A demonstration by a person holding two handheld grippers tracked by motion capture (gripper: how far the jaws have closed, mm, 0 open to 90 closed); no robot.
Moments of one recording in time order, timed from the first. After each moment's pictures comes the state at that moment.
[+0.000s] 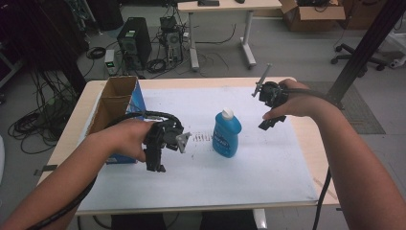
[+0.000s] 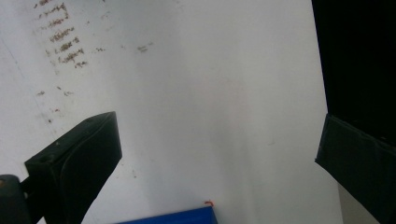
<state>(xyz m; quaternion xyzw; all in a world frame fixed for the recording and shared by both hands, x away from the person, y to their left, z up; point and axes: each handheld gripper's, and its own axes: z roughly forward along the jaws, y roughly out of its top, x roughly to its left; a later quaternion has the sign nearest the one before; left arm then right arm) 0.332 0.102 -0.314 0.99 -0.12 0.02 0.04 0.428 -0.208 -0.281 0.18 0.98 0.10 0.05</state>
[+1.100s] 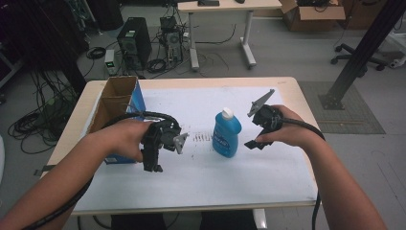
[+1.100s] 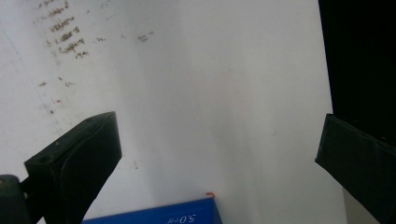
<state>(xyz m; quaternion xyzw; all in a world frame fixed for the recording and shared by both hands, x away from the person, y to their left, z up) 0.331 0.109 -0.314 0.99 -0.12 0.03 0.03 0.388 -0.202 -0.337 0.19 0.95 0.24 0.05</state>
